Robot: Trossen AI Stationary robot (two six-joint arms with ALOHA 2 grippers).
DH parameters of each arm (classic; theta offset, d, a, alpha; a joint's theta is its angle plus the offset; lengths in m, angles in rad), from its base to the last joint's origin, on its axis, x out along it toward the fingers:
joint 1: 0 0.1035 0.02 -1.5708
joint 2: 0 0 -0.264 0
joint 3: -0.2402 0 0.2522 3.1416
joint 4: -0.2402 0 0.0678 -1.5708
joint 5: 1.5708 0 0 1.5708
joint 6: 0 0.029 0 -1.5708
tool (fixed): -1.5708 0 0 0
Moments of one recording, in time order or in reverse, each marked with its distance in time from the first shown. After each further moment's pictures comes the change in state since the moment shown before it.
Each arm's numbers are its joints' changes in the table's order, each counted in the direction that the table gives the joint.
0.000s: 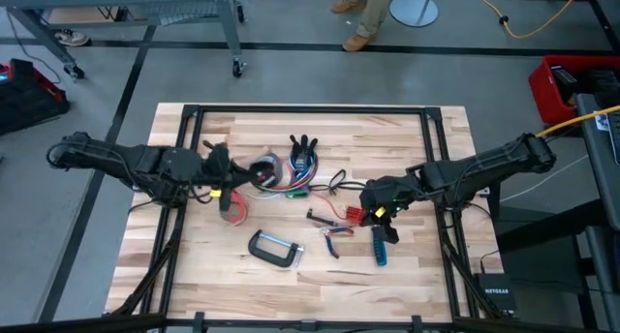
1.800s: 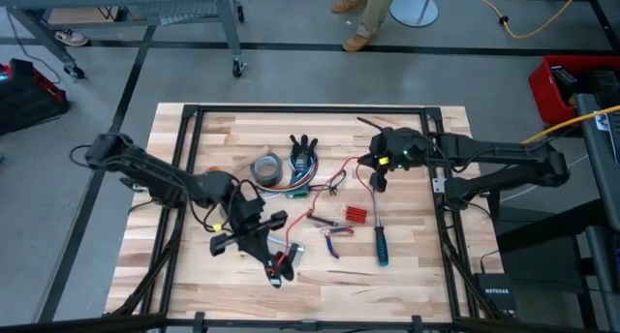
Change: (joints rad) left arm -0.082 0.558 0.006 1.176 -1.012 -0.143; right arm -0.371 -0.159 0.000 0.012 -0.289 -0.158
